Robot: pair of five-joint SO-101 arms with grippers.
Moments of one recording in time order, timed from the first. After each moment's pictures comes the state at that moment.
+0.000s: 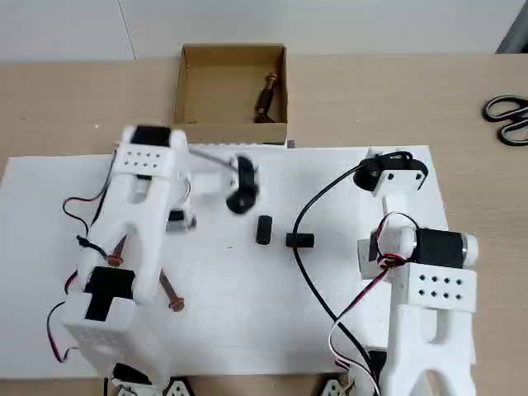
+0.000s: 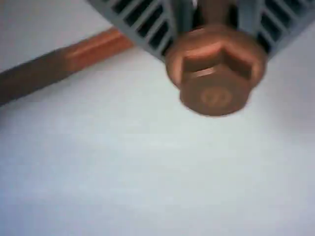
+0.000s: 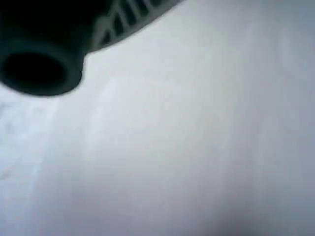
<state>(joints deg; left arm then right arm) 3.0 13.9 -3.5 98.3 -72.9 4.0 -43.3 38.7 87.6 10.4</state>
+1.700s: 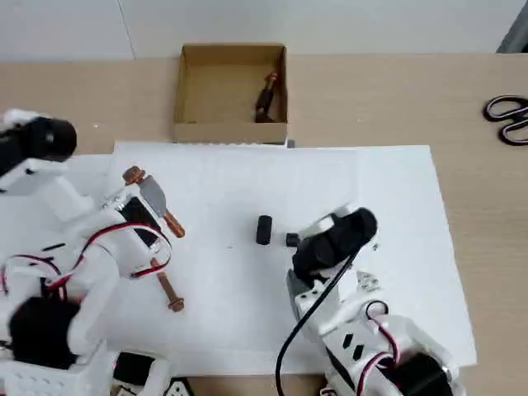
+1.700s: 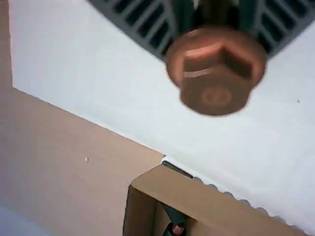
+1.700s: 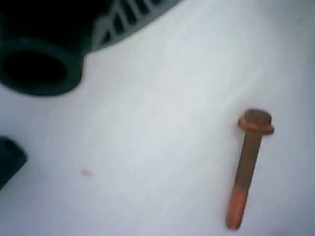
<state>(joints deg) 4.8 -56.7 19.4 84.4 42.5 -35.1 -91.5 56.9 83.0 -9.4</state>
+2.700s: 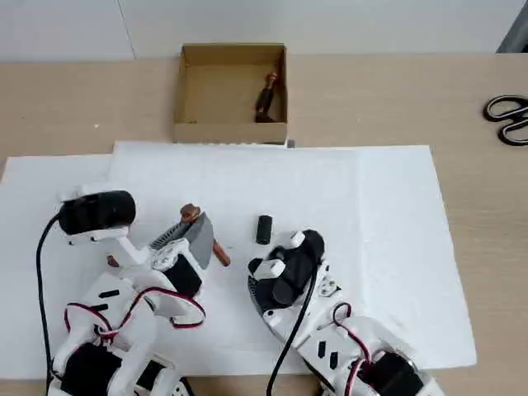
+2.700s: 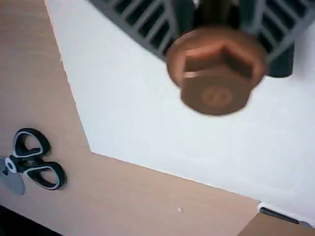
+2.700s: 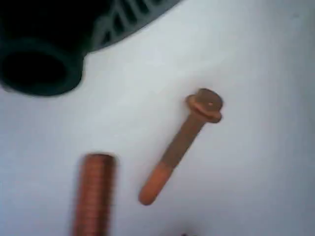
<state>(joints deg) 19.9 -87.9 59.4 64.3 43.6 -47.3 -103.6 75.9 64.8 -1.0</state>
